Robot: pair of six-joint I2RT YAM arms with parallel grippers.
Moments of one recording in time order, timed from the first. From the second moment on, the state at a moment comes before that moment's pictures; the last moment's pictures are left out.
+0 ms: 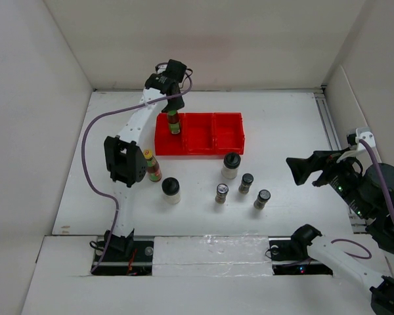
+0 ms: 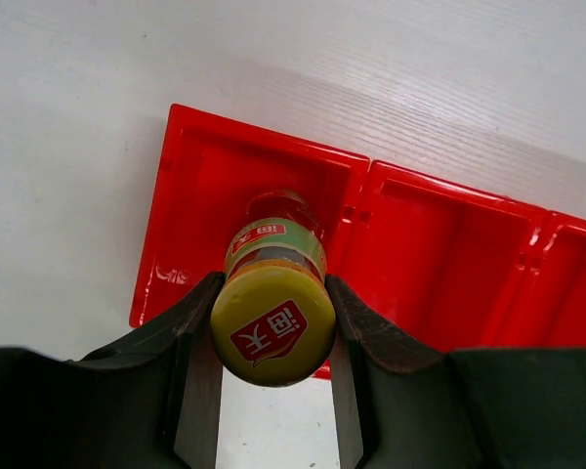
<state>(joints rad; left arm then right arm) -0.40 2.17 2.29 -1.09 -0.32 -0.59 0.60 0.58 1.31 -0.88 0.23 0.27</state>
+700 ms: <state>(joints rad) -0.39 2.19 2.21 -1.03 -0.40 -0.59 0.60 0.58 1.31 -0.88 0.21 0.27</state>
